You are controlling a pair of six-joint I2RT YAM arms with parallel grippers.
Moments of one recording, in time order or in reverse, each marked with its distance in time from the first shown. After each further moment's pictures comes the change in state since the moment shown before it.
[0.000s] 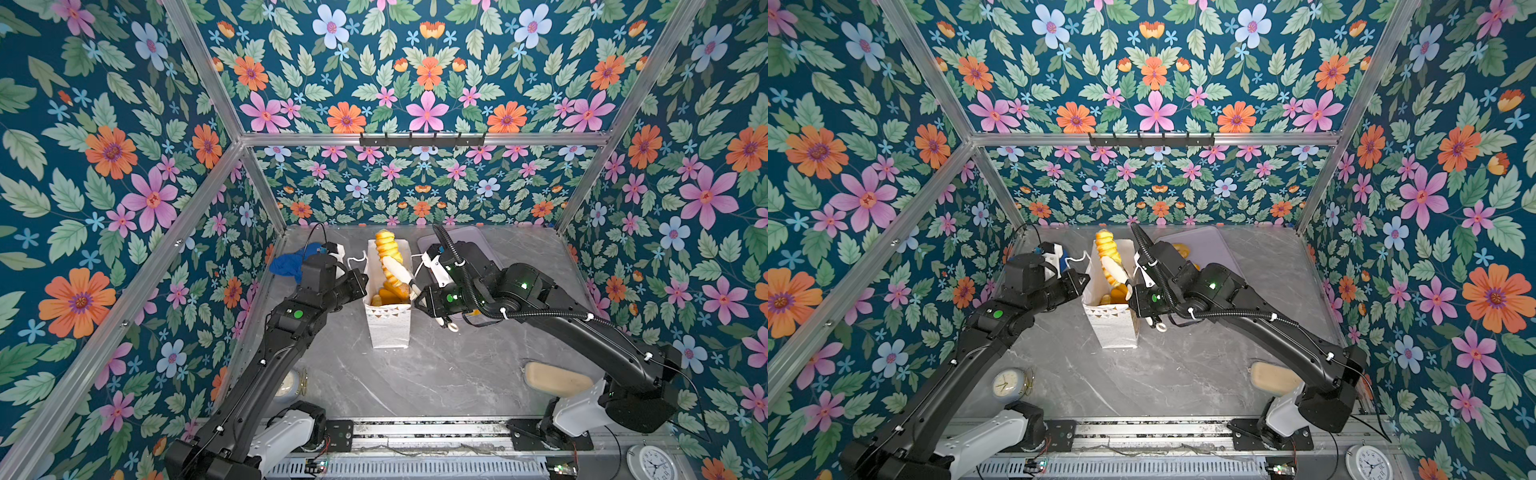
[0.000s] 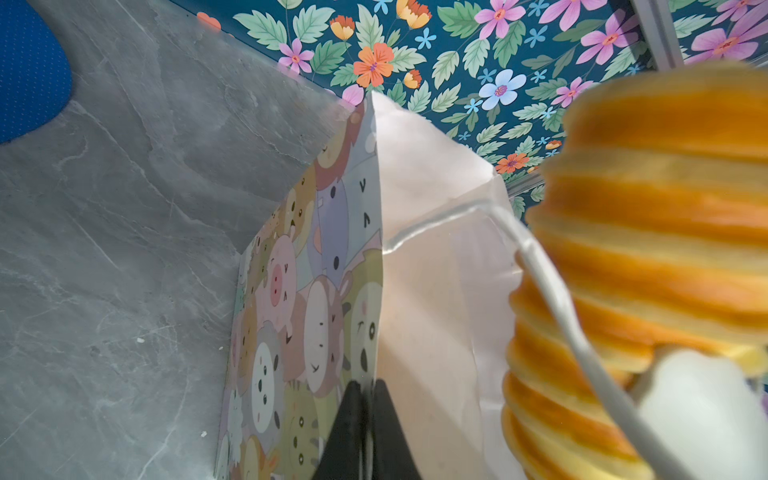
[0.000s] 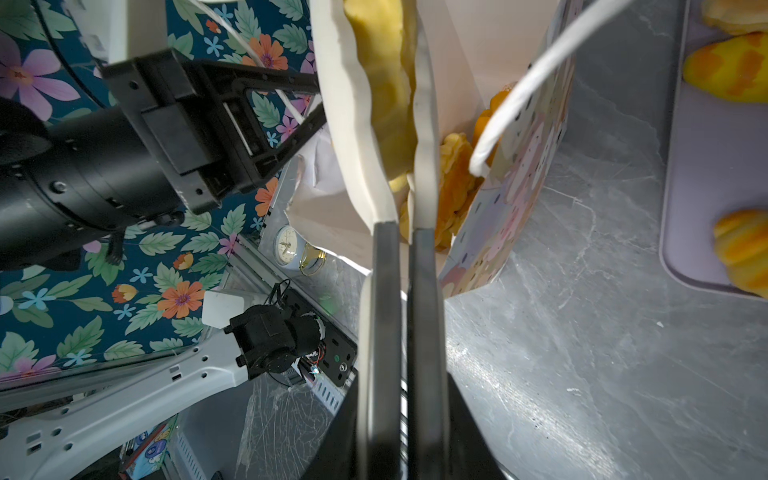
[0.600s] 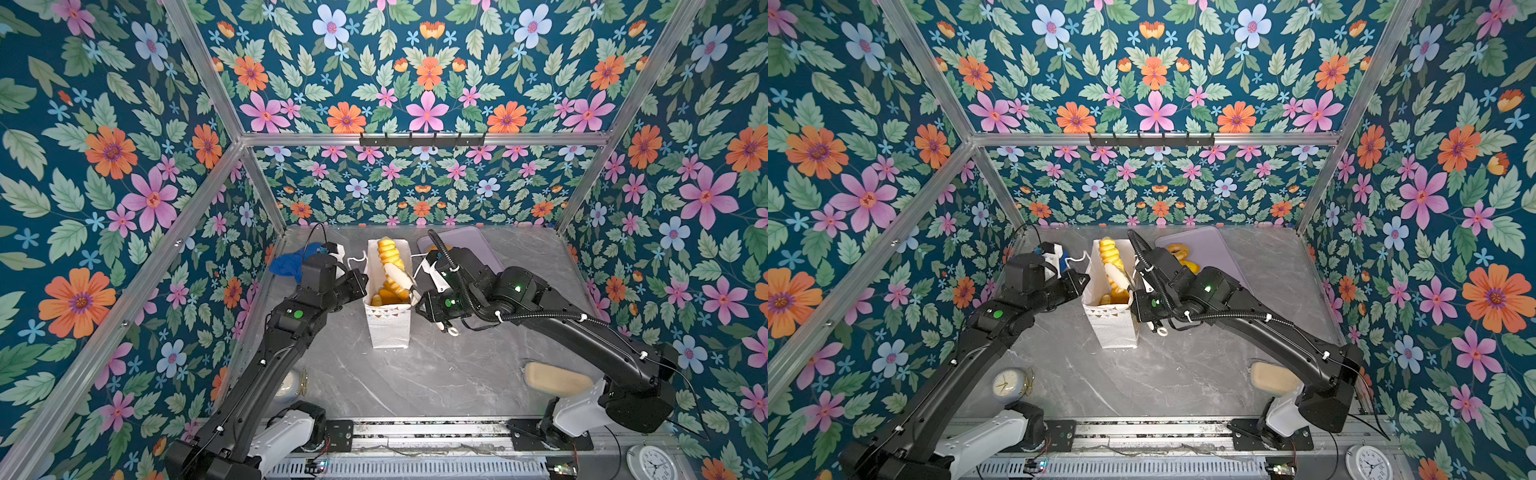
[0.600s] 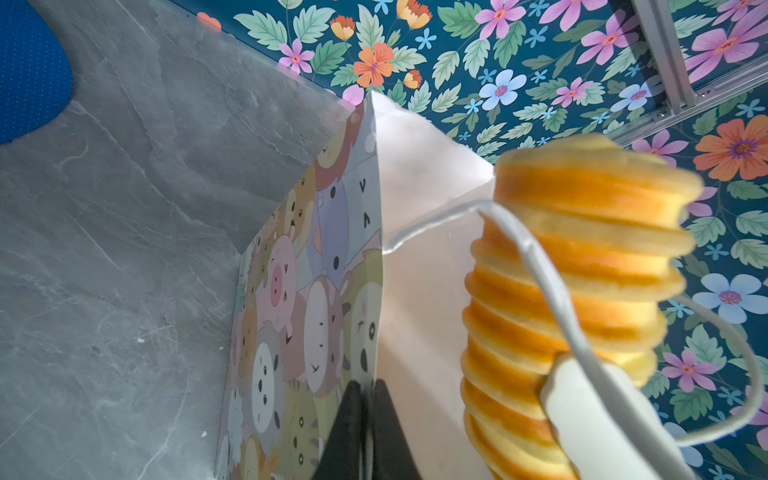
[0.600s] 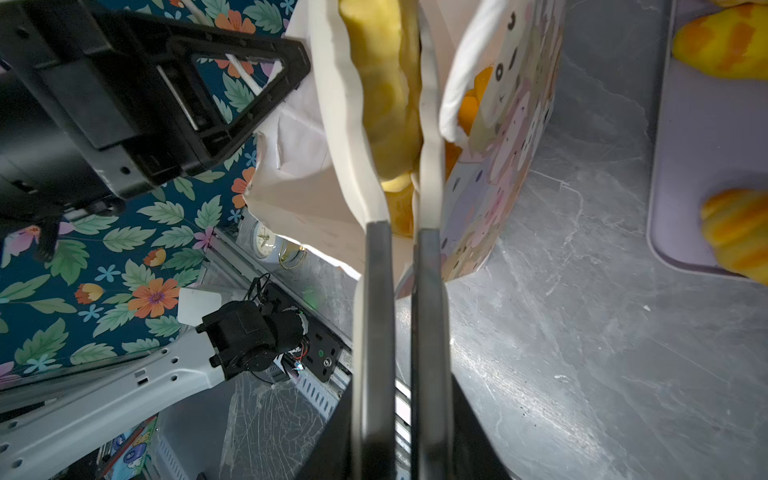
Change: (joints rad) left arm 0.000 0.000 0.000 0.000 -0.001 0.000; right arm 0.012 0.000 -0.036 -0.008 0.024 0.006
